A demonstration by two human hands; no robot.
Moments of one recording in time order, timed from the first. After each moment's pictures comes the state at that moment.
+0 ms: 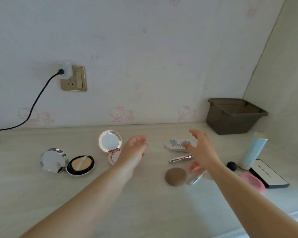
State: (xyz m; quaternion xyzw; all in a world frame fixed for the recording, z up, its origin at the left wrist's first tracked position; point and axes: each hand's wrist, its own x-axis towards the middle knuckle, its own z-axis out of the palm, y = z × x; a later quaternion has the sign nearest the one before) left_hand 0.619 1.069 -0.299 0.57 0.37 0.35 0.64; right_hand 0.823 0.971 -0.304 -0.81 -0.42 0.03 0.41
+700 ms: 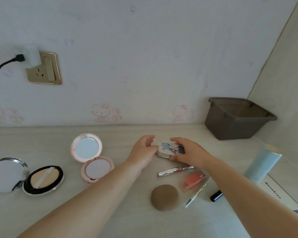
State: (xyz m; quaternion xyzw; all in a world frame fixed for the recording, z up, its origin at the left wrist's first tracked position) left_hand 0.724 1.100 -0.324 0.66 0.36 0.30 0.59; right_hand 0.886 1.012 -0.309 -0.80 -0.55 0.15 0.19
